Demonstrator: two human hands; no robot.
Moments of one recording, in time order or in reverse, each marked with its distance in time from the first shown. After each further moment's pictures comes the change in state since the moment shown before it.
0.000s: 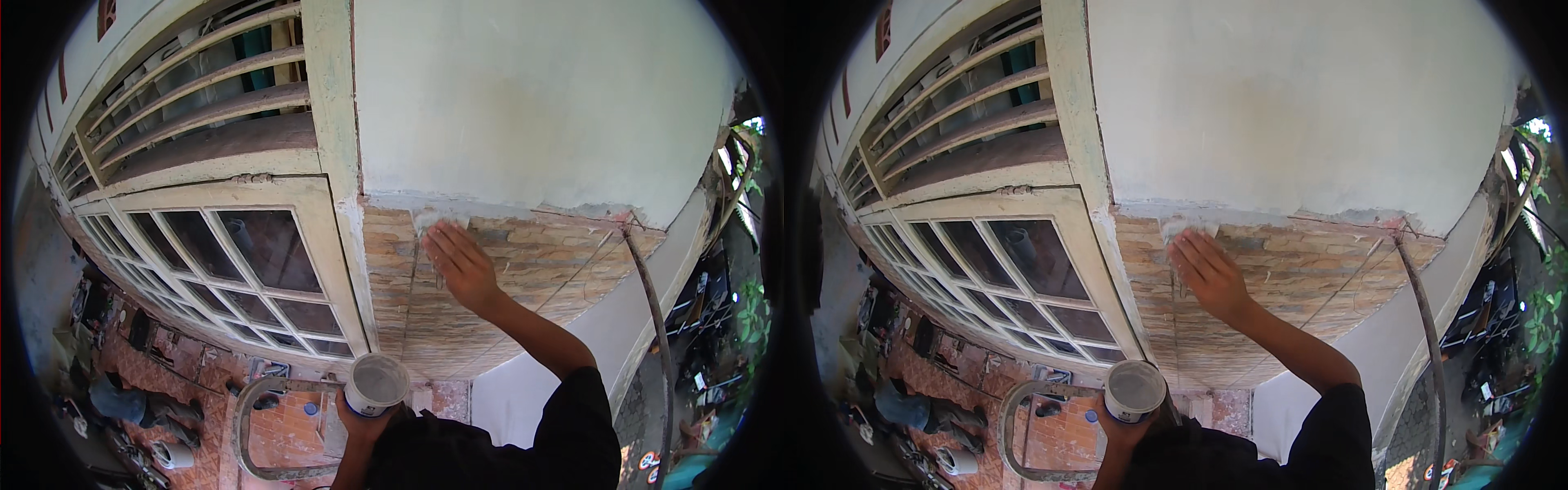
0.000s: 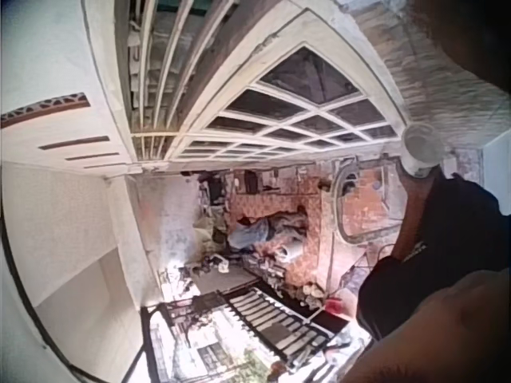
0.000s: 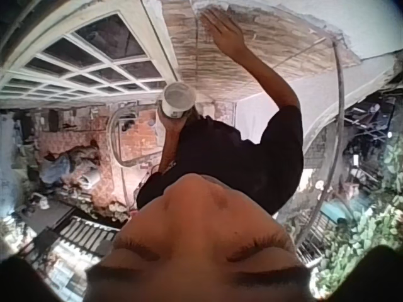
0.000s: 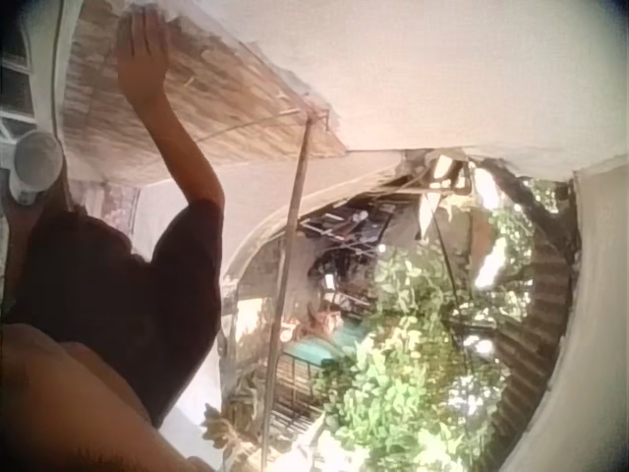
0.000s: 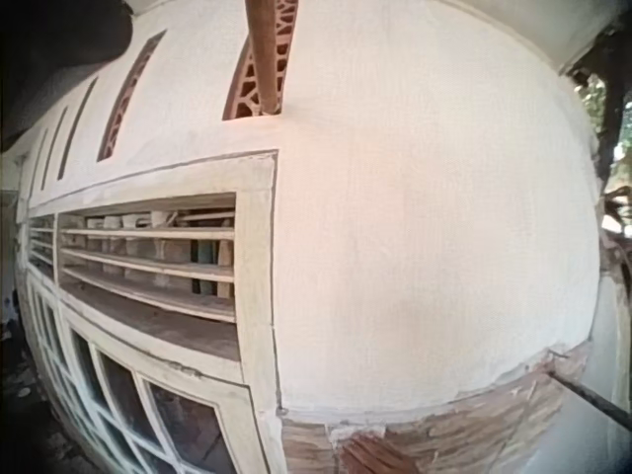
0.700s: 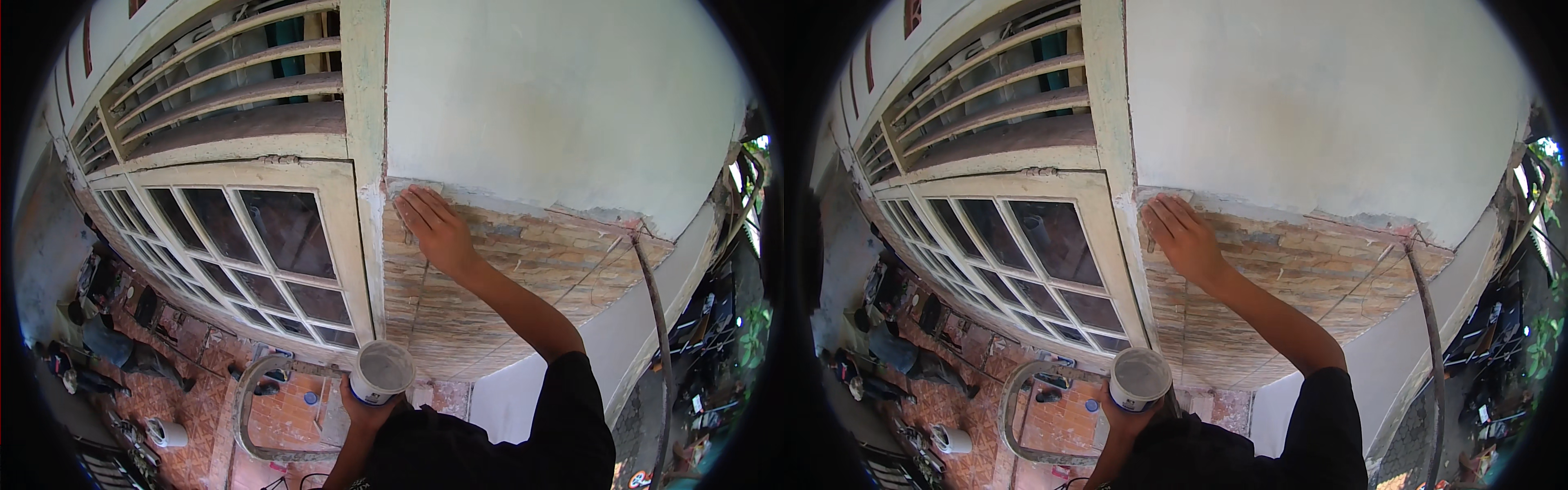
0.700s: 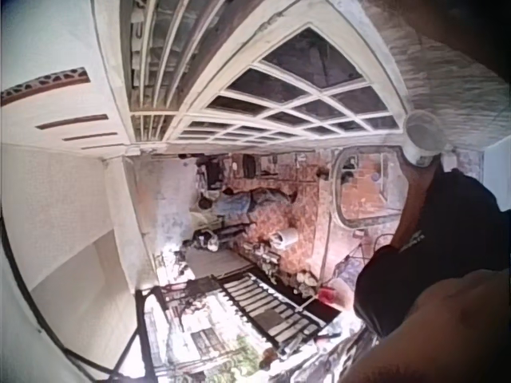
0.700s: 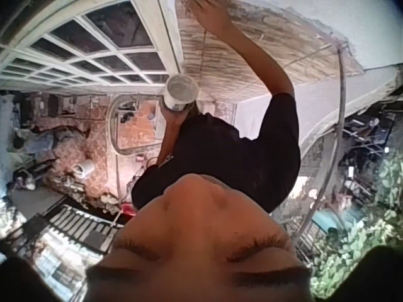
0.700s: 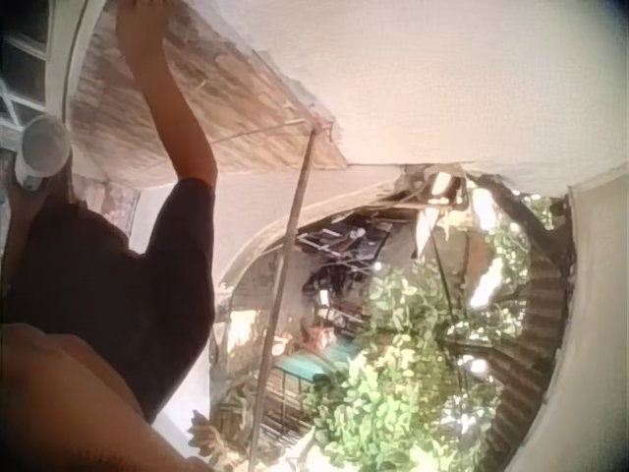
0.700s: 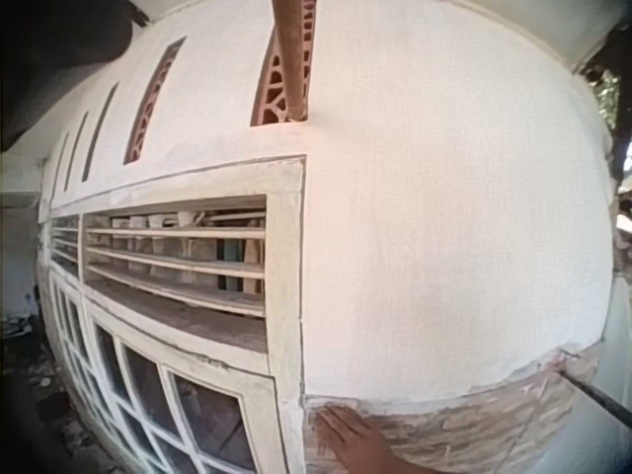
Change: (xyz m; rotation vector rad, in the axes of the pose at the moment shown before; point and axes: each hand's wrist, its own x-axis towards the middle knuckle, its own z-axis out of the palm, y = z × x) left_hand 0.003 -0.004 -0.009 -0.190 -0.079 -0.052; right_hand 0.058 -0.017 0.041 0.118 0.017 -0.061
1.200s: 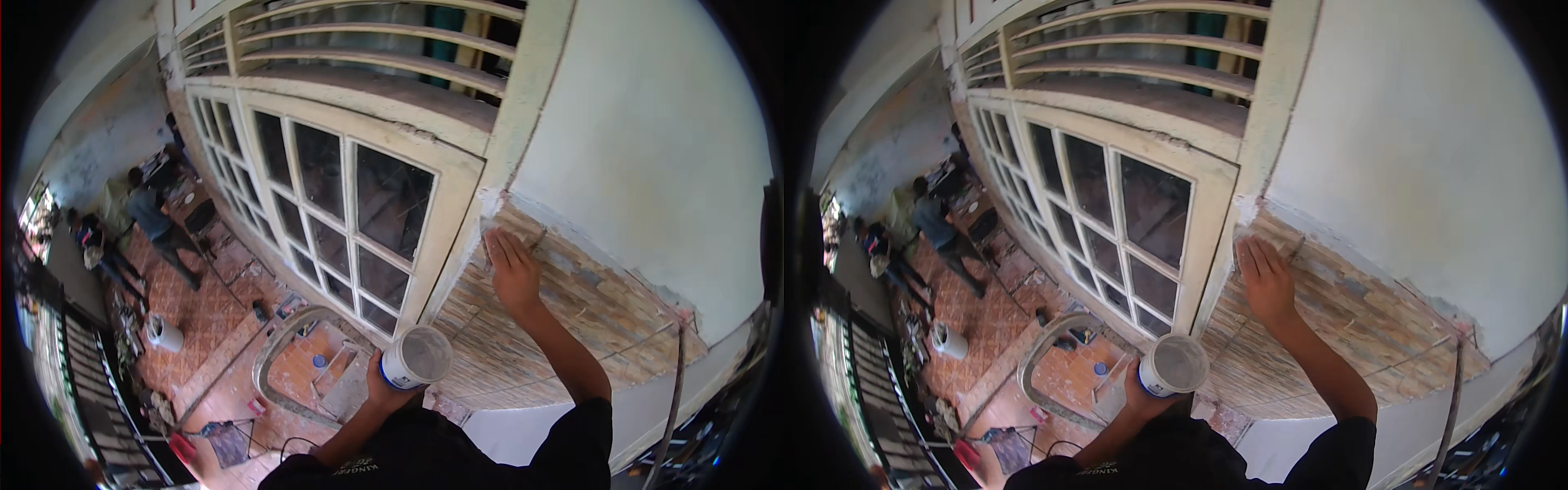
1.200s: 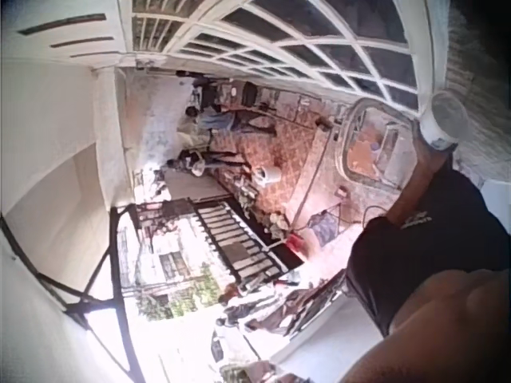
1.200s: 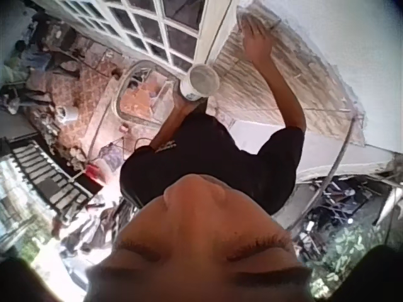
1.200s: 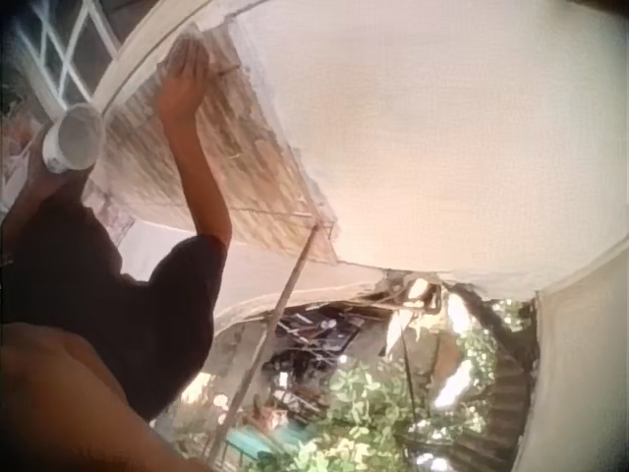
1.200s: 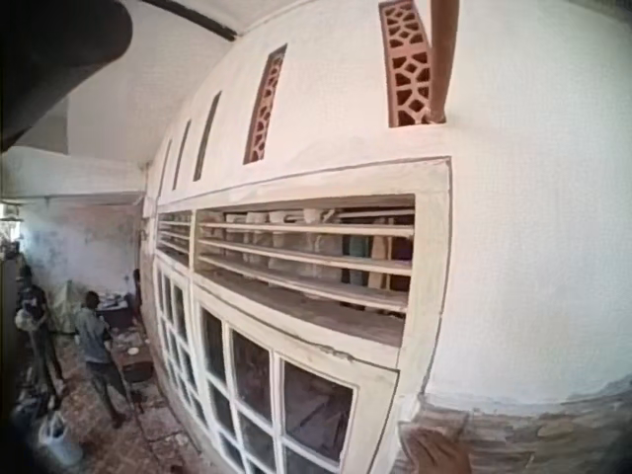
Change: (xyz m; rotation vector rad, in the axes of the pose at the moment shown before) left_hand -0.015 0.000 0.005 0.010 -0.096 0.144; right_hand -0.027 -0.042 0.008 0.066 -0.084 -0.053
